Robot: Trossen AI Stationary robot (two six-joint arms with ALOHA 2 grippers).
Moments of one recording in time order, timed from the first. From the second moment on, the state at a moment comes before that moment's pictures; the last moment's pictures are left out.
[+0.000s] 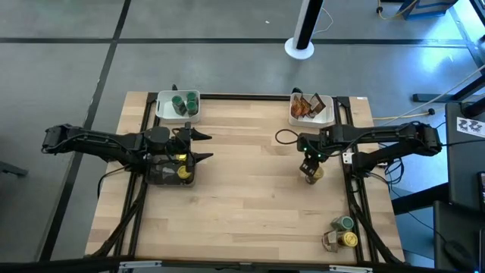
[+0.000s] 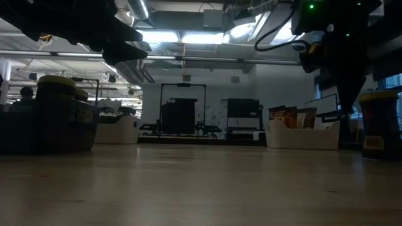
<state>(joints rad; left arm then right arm) 0.04 0.80 0.37 0.24 -0.13 -0.09 -0.08 1.22 0.86 -1.07 -0.04 0.57</state>
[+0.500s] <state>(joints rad) 0.04 0.80 0.37 0.24 -0.13 -0.09 -0.08 1.22 1.00 -1.05 0.00 0.56</state>
